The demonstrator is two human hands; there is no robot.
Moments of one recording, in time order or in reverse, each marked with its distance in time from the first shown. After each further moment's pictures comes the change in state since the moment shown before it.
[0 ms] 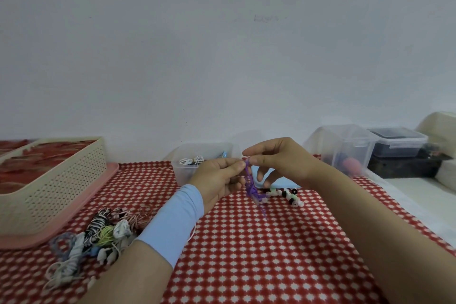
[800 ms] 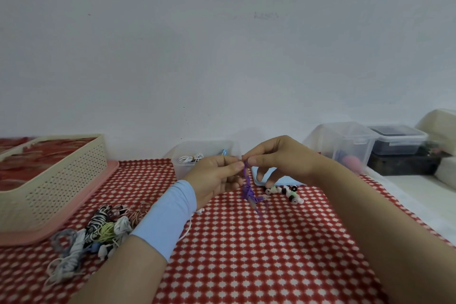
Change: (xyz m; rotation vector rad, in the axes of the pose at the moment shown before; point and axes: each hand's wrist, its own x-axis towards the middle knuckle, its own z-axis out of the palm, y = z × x) left_hand -0.004 0.006 -0.011 0.095 -0.089 -0.013; right_hand -0.005 -0.010 -0.002 -0.048 -0.119 0.050
